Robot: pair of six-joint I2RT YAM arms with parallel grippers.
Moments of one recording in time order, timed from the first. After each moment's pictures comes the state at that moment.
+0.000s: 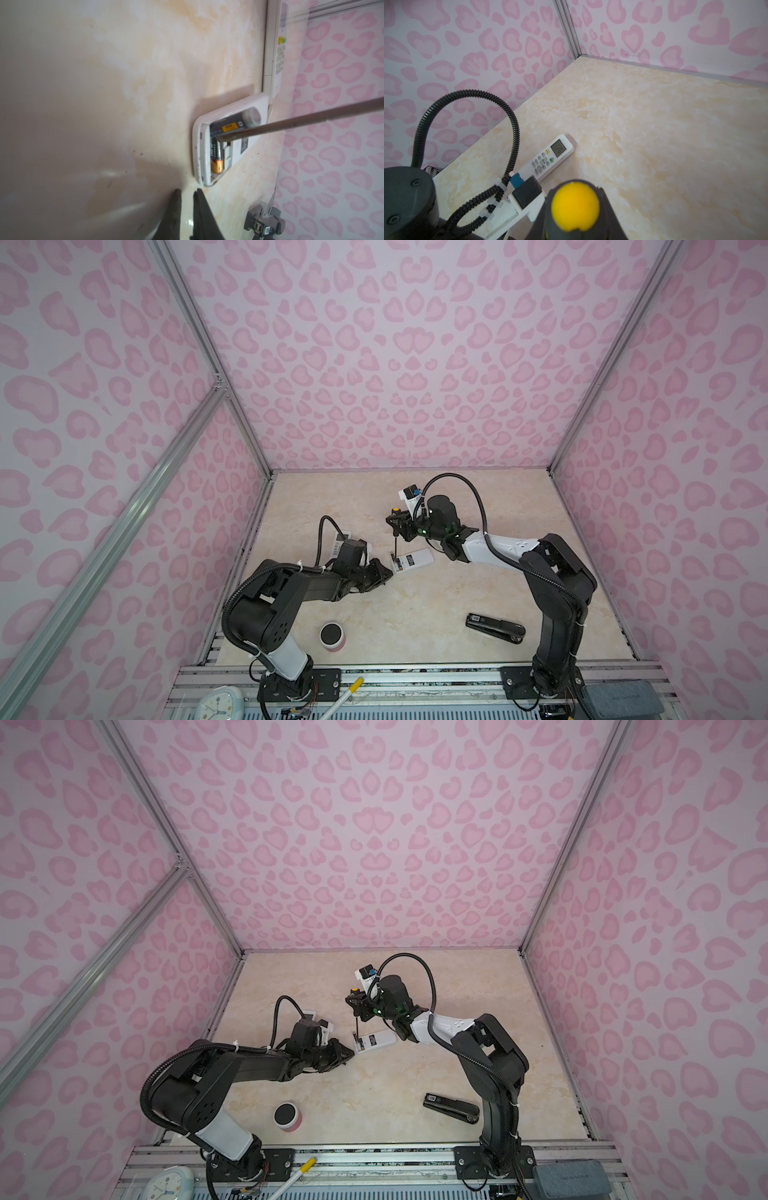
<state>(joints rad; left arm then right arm) -0.44 1.65 0.54 0.27 0.48 -0.90 0.66 1.91 1.17 0.39 -0.36 0.27</state>
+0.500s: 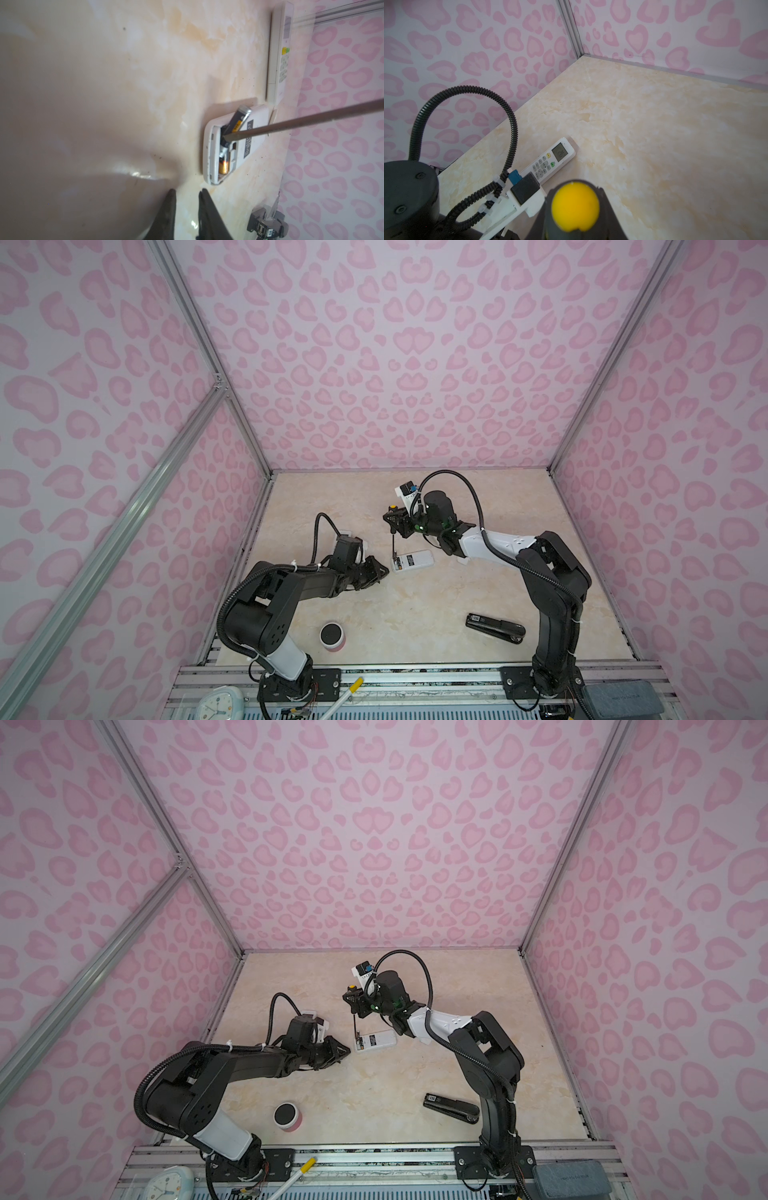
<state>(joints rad) -0.40 1.63 0.57 0.20 0.48 -0.86 0.64 1.94 1.25 0.34 -0.38 0.26</state>
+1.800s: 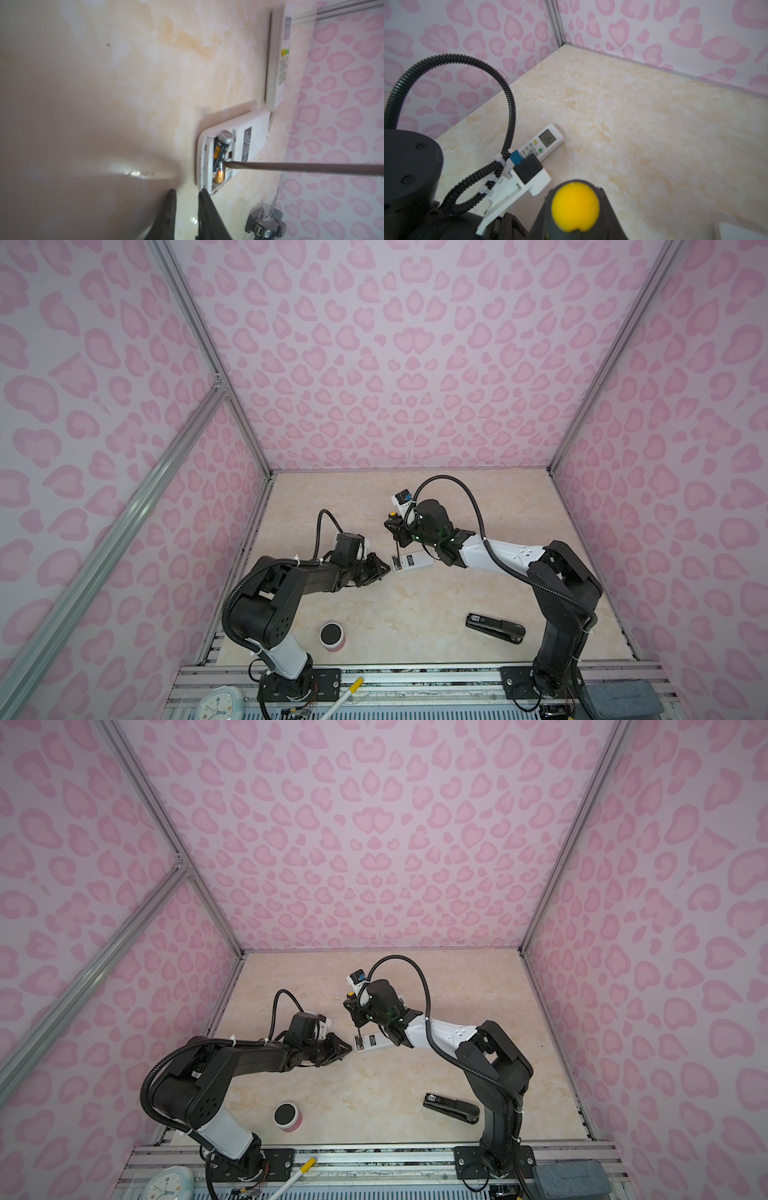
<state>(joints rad) -0.40 1.68 0.62 0.17 0.50 -0.85 0.74 1.84 1.18 0.23 -0.12 0.17</state>
